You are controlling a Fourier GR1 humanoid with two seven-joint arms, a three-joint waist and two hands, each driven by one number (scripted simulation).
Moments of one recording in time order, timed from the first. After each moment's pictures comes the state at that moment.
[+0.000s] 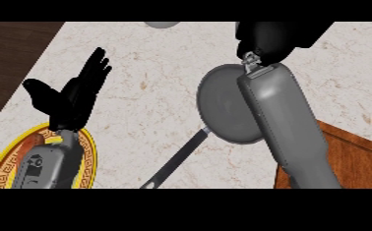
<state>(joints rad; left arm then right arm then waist) -0.25 0.15 0.00 -1.56 0.10 0.03 0.26 -0.90 -0.01 0.09 -1.30 1.64 0.24 1.09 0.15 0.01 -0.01</state>
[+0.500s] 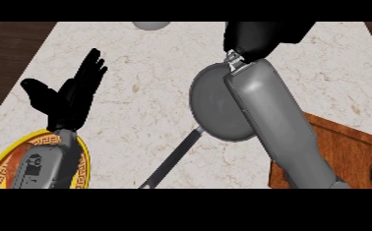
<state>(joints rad) -0.25 0.15 0.03 -1.54 0.10 0.05 0.25 -0.97 -0.01 0.17 -1.20 1.61 0.16 1.23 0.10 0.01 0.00</state>
